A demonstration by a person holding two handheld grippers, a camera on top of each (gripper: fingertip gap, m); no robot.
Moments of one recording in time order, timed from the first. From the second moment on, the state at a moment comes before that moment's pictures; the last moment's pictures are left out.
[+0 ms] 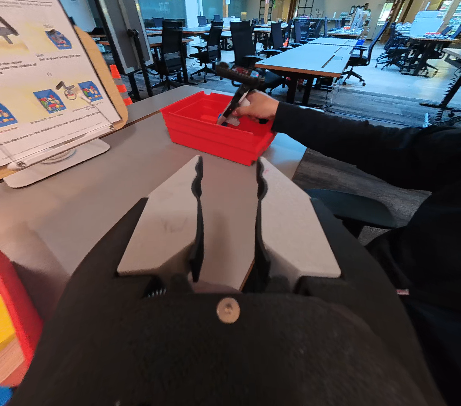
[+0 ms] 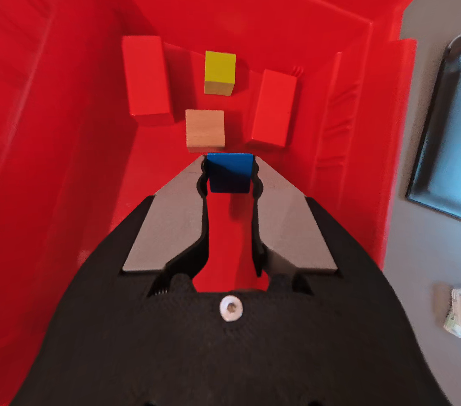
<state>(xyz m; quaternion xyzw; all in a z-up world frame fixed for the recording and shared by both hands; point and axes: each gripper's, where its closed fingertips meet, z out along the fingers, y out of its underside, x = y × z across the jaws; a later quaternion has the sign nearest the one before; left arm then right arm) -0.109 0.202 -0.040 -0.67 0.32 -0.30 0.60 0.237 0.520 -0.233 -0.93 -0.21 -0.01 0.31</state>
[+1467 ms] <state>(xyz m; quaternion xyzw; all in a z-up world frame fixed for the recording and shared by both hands) -0.419 0.370 -0.250 -0.96 0.13 0.07 0.24 0.059 0.332 -0.093 -0.71 -0.45 0.23 0.49</state>
